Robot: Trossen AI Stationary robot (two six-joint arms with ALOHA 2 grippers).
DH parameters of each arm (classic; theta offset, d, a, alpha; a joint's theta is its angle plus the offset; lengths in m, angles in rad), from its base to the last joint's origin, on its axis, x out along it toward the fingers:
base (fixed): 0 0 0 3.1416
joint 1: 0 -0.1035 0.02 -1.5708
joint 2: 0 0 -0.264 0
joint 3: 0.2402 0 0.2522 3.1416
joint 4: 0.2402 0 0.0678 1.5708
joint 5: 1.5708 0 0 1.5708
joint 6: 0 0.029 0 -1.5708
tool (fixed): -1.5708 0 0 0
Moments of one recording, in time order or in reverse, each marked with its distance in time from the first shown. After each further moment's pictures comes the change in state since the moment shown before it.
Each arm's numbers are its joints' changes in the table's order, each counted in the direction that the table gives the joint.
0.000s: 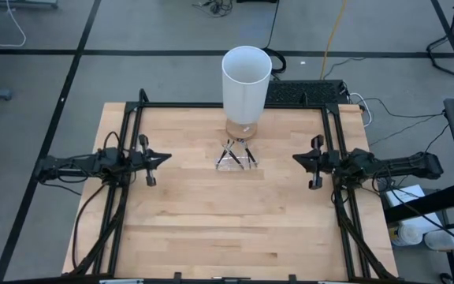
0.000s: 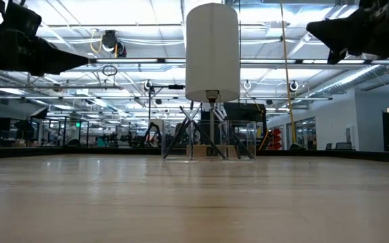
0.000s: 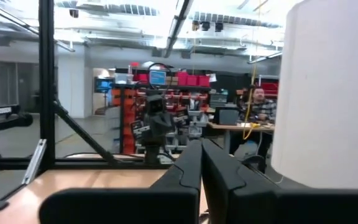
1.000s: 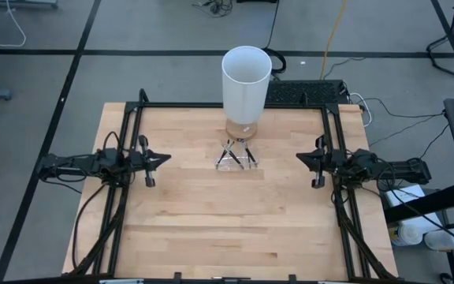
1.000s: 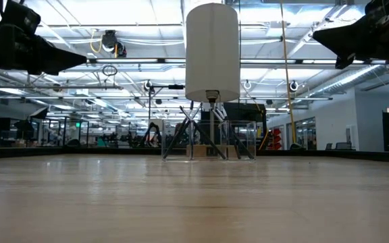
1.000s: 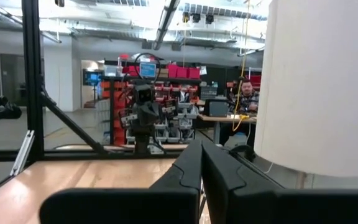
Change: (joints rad) left arm 0.042 0.016 0.014 0.046 0.041 -0.049; right arm 0.000 0.258 -0.001 0.293 -0.044 -0.003
